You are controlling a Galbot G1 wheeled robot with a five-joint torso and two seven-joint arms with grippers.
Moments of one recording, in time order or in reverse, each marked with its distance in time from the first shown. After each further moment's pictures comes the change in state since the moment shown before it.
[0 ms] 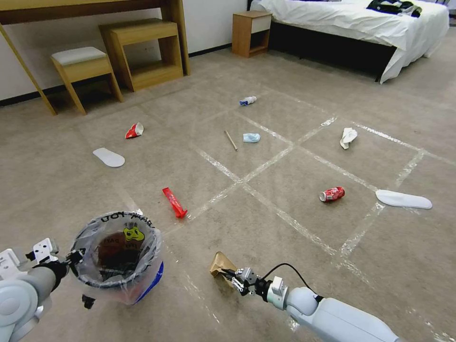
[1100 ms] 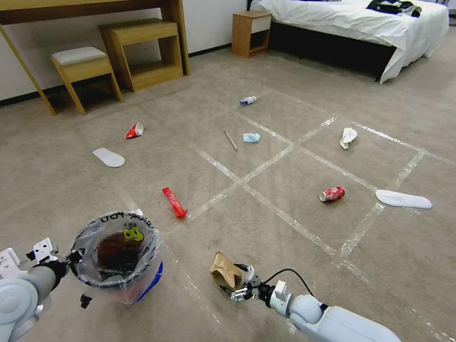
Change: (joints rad) left arm -0.003 0.007 0.004 0.013 -0.001 0.000 0.001; right arm -0.050 -0.048 0.013 0.073 0.047 -0.076 0.073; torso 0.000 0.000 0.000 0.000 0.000
